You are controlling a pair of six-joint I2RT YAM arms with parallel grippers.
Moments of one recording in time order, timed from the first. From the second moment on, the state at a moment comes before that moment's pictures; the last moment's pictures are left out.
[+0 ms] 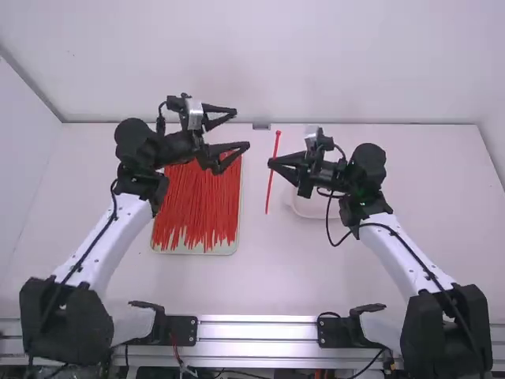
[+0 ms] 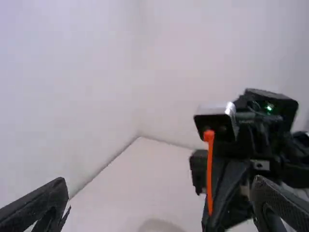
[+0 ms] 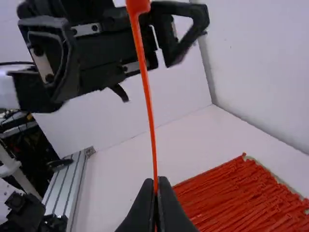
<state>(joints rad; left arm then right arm) -0.13 1.38 1.02 0.67 1.11 -0.34 0.23 1.33 0.80 0.60 -1.13 0.33</state>
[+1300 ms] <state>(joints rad) -0.25 1.58 1.19 0.76 1.47 -0.58 0.27 1.33 0.80 0.59 -1.21 0.36</state>
